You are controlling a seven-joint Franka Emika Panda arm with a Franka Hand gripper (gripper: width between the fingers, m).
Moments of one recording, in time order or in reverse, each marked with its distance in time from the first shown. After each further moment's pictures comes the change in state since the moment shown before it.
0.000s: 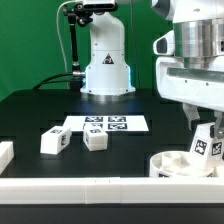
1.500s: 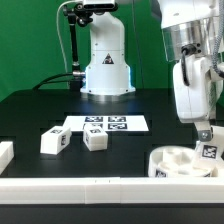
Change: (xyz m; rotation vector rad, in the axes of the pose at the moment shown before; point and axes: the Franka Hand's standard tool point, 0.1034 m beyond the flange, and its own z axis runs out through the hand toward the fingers) arm 0.002 -0.004 0.001 0.063 -0.093 0.795
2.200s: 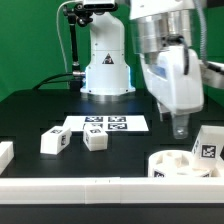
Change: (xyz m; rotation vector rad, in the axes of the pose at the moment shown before) arm 0.056 -0.021 -0.020 -0.053 0.058 -0.455
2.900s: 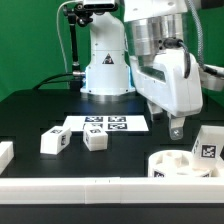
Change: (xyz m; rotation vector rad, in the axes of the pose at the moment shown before) arm 0.006 0.012 0.003 -0.013 0.007 -0.193
